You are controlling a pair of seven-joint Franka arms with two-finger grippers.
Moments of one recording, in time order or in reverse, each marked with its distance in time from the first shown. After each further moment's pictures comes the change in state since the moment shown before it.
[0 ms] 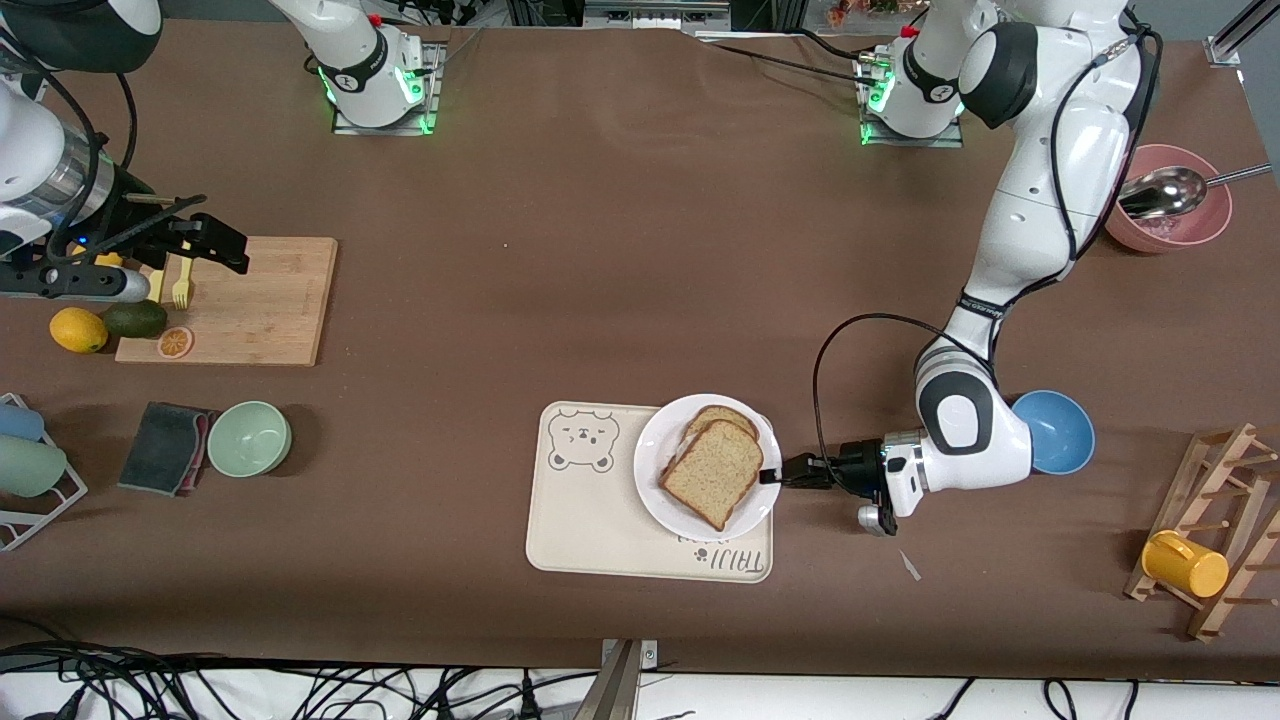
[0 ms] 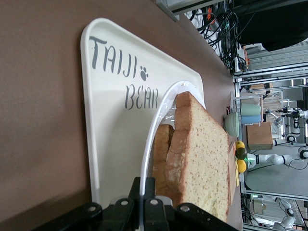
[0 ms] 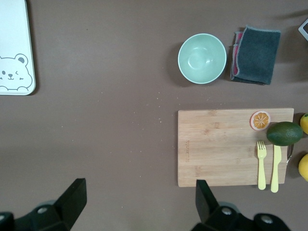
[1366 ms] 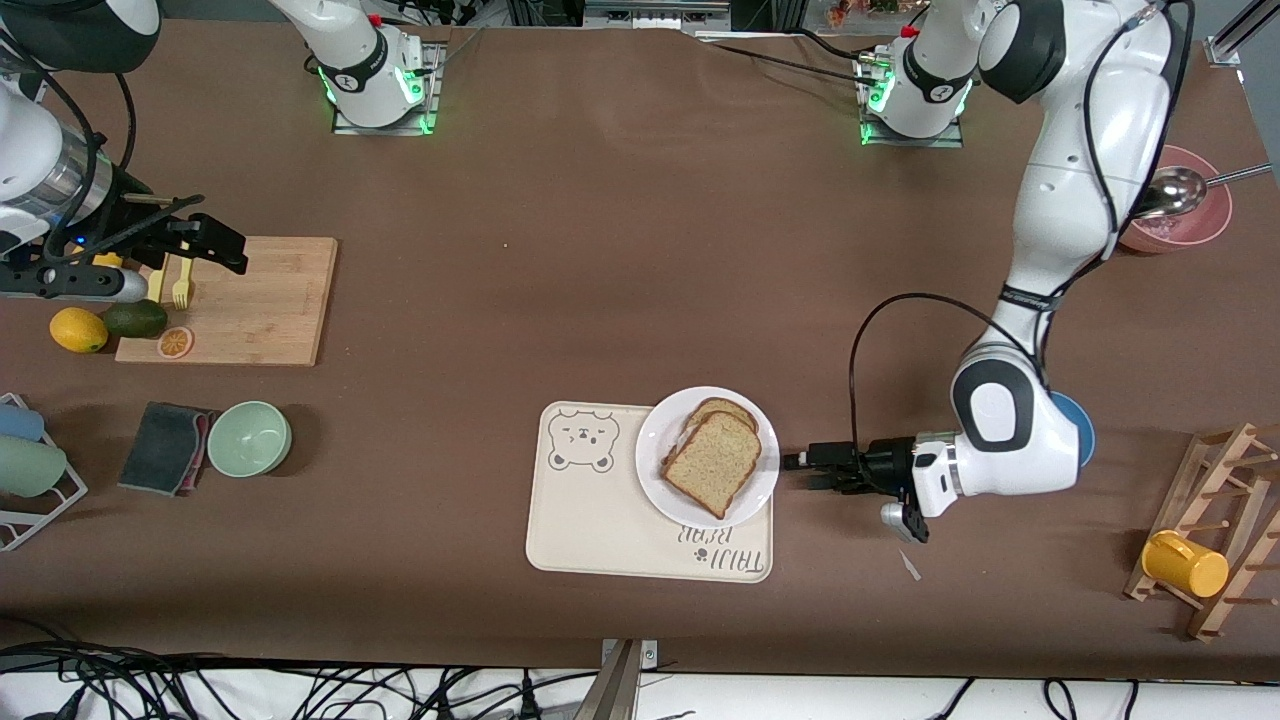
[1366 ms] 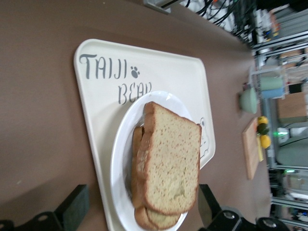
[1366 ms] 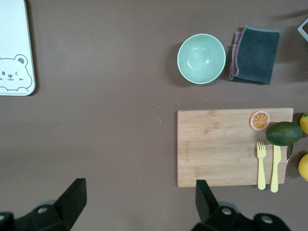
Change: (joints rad) left arm 0.037 -0.144 -0.005 -0.009 0.318 -0.061 -0.142; right arm -0.001 0.000 -0.001 0.001 0.000 0.000 0.000
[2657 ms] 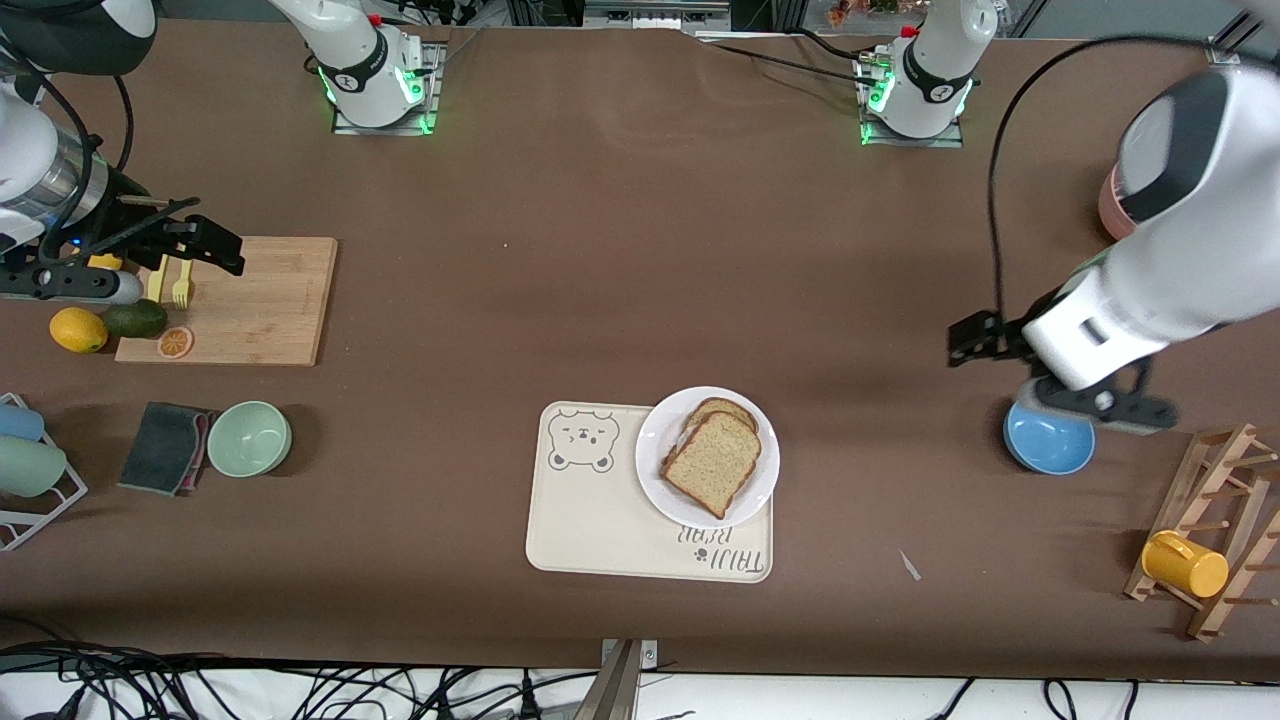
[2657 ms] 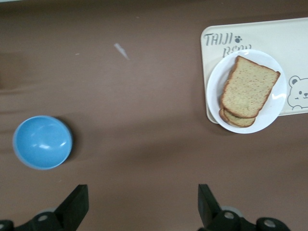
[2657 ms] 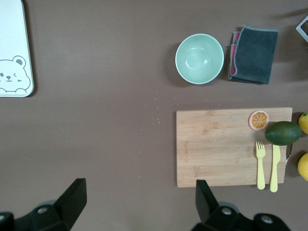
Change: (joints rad) left arm -0.060 -0.614 0.076 -0.062 0.846 -0.413 -0.617; right arm -0.002 0.003 -0.006 0.001 0.000 0.000 0.000
